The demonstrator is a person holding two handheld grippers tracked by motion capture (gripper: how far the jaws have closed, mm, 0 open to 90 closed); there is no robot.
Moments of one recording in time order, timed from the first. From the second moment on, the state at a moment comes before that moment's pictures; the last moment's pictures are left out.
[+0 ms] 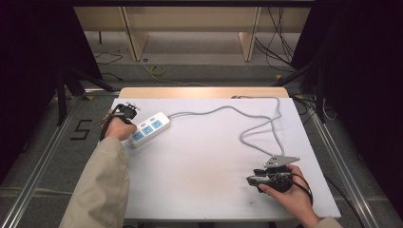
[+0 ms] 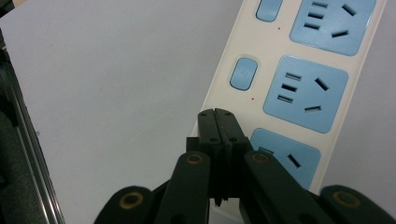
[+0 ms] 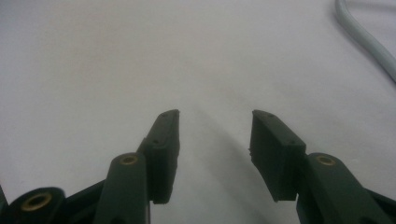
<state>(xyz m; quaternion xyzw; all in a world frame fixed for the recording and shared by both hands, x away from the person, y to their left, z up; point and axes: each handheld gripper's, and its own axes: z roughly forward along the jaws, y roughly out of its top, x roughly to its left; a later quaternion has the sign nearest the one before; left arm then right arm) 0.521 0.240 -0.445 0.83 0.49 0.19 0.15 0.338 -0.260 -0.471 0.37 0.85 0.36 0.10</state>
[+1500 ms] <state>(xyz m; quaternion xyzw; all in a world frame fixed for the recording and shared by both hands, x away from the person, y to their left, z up) 0.510 0.237 -0.434 0.82 0.49 0.21 0.19 0.338 -0.260 -0.470 0.37 0.85 0.37 0.10</state>
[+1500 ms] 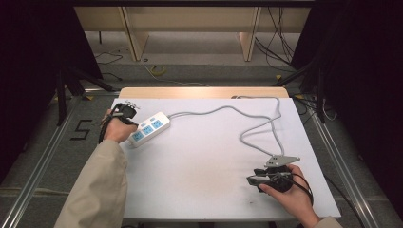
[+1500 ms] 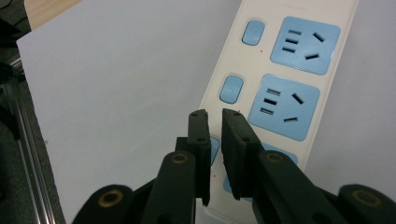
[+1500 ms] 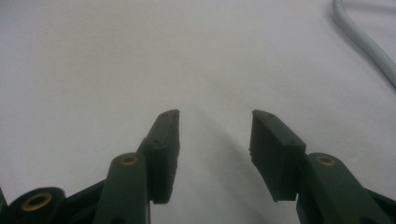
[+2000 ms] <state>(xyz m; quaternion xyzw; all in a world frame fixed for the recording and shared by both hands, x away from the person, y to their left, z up) 0.488 0.223 -0.414 0.82 0.46 0.22 0.25 0.338 -0.260 -0.470 0.37 0.85 0.37 0.10</state>
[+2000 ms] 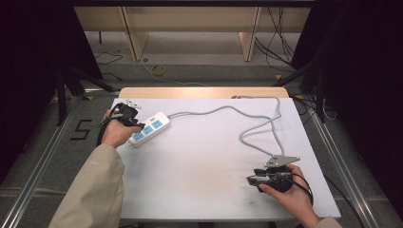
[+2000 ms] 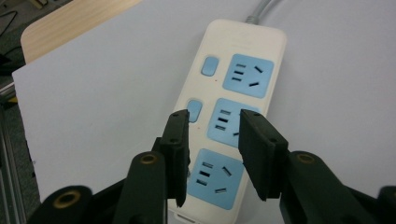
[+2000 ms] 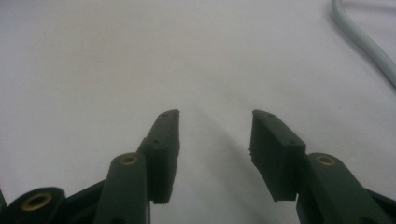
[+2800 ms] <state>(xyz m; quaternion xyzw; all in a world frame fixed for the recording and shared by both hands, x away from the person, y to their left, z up) 0.431 0.186 -0.415 0.82 0.42 0.22 0.32 0.339 -0.261 -0.470 0.38 0.85 0.36 0.10</state>
